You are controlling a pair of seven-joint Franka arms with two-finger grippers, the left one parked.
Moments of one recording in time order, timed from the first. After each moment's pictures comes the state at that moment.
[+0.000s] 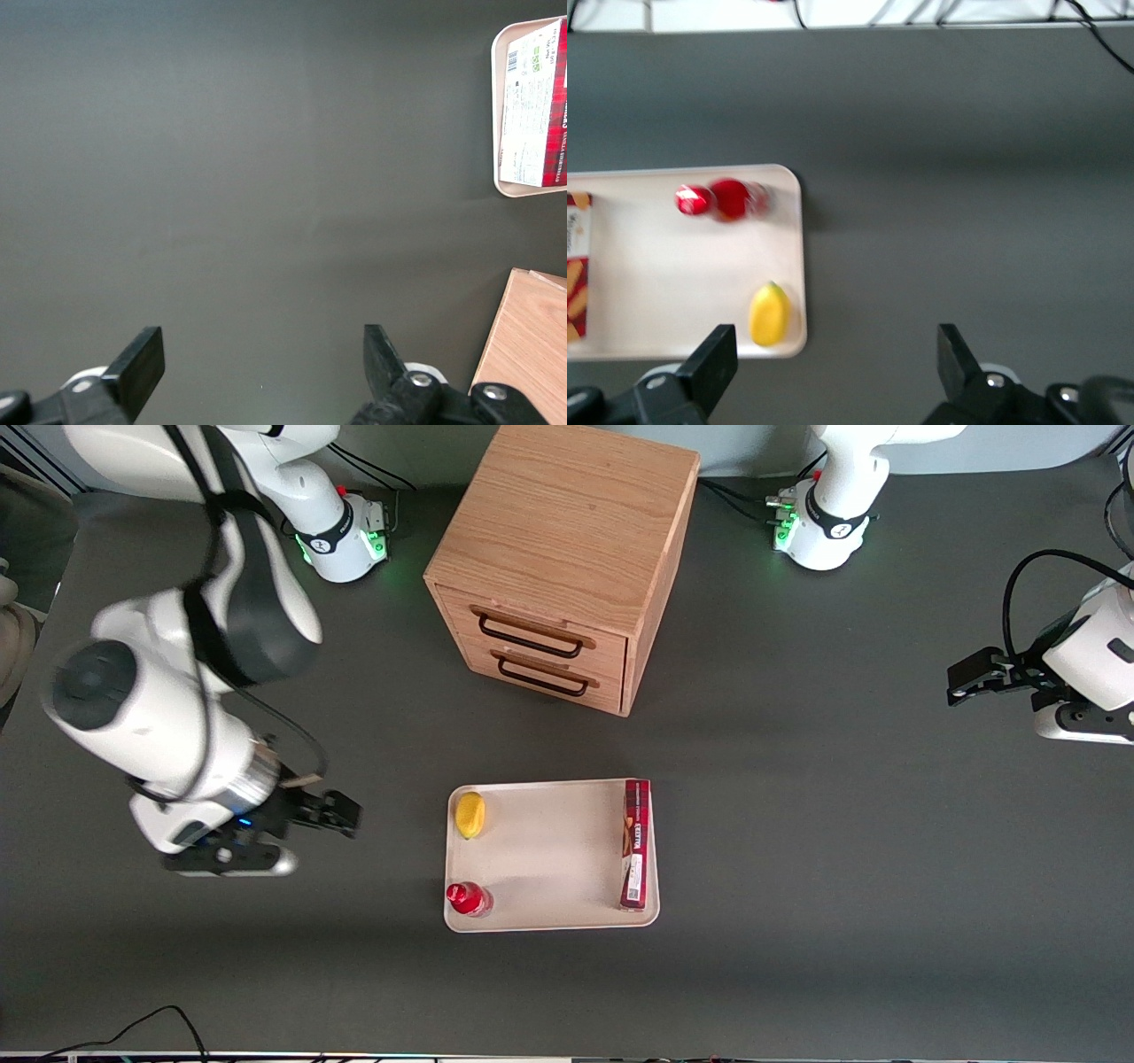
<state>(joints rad) 0.34 0.38 -0.14 -1.37 0.05 1.85 0.23</state>
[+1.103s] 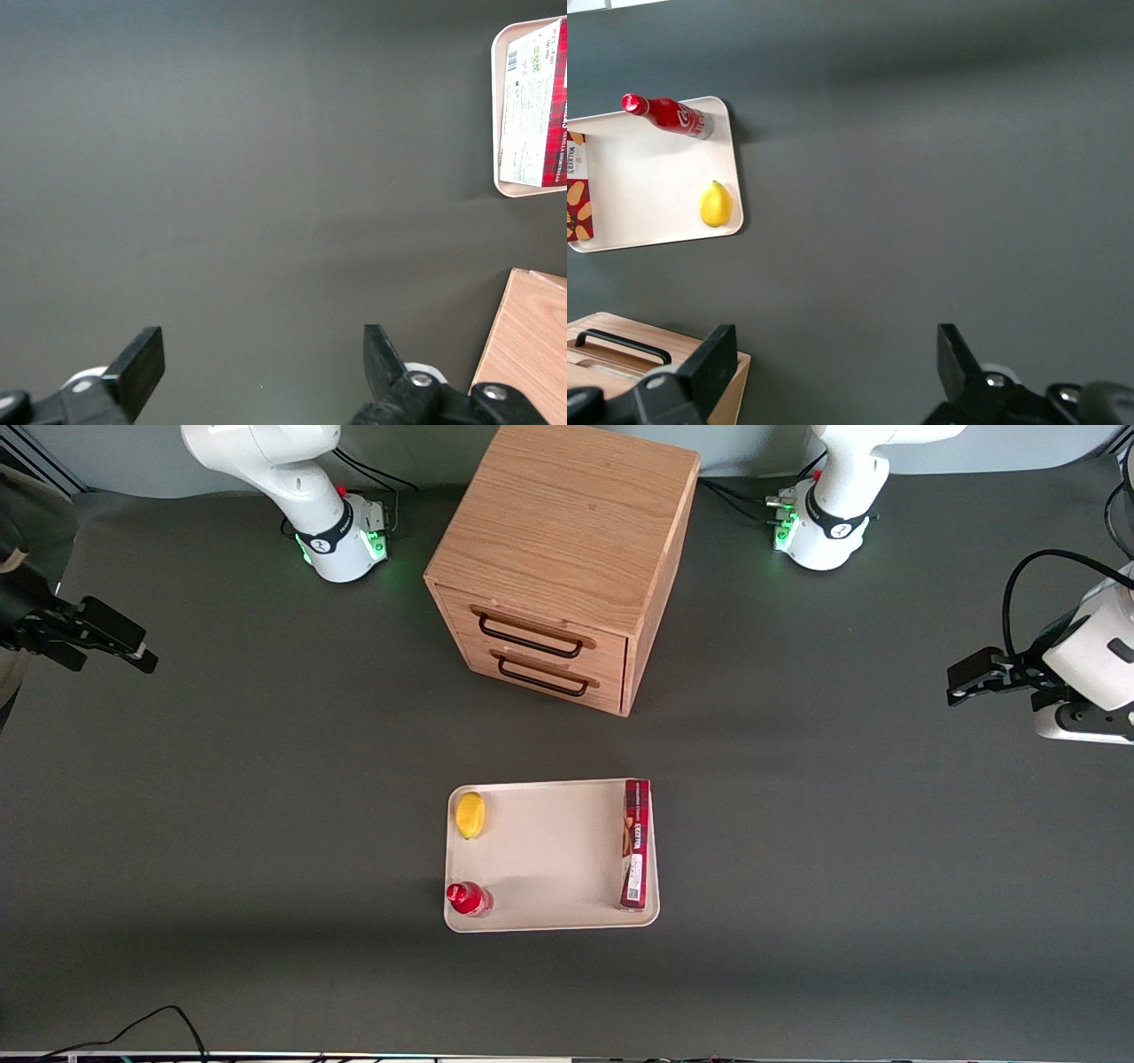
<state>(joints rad) 0.14 -0.11 -0.14 -1.61 0.05 1.59 0.12</state>
